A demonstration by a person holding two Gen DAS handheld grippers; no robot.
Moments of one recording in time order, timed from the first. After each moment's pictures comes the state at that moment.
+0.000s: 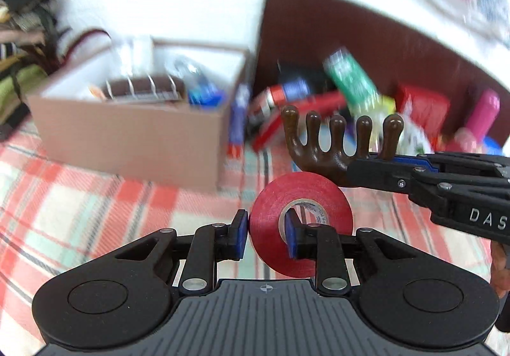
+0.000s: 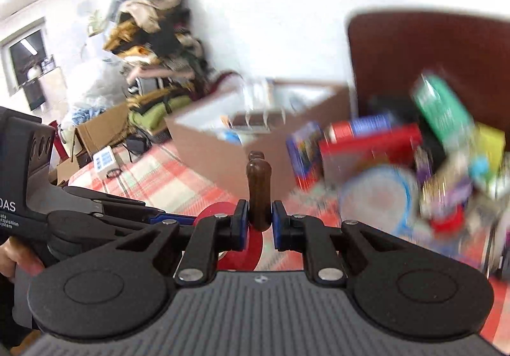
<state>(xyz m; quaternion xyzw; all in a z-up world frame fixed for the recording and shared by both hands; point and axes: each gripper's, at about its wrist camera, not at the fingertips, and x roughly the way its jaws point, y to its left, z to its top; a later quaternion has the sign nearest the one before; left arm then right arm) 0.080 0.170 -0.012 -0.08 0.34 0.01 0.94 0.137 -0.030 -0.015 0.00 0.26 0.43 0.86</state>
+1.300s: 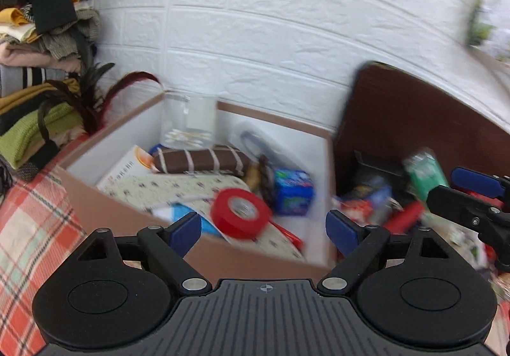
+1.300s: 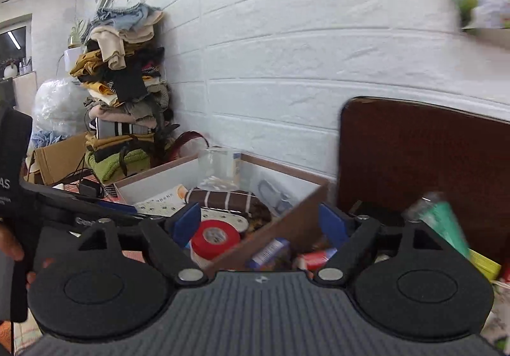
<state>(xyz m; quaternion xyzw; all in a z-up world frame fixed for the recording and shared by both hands) 0.148 0.244 0.015 -0.12 0.30 0.06 0.94 0.201 0.004 0.018 -0.02 0.19 0.37 0.91</state>
